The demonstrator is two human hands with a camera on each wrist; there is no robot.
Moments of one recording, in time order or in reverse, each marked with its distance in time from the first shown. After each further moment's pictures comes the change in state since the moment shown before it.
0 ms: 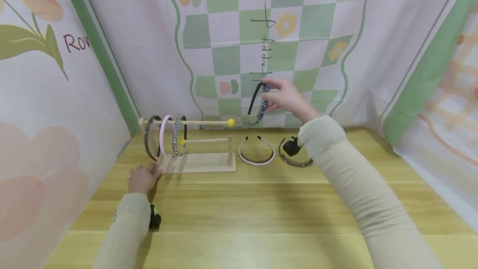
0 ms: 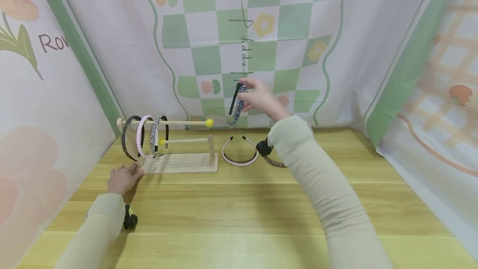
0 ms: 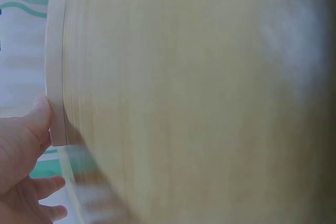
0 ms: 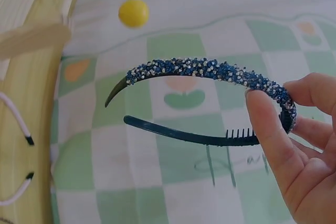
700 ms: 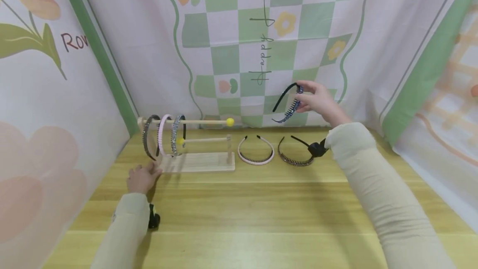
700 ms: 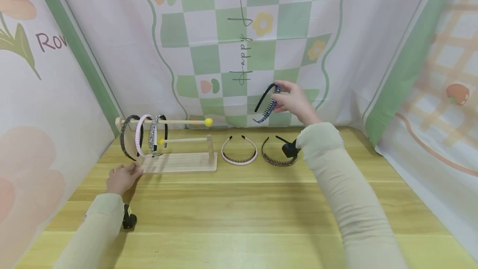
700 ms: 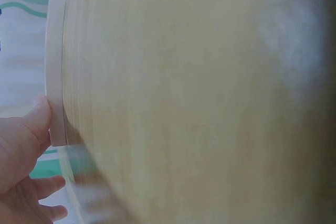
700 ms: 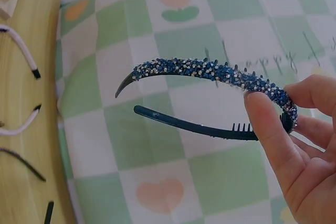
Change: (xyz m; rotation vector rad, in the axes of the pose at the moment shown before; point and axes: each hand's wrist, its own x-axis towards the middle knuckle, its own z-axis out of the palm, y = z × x) left_hand 0.000 0.001 -0.002 -0.012 -0.019 0.000; right_hand -0.024 0.052 -0.057 0.091 0.115 0.063
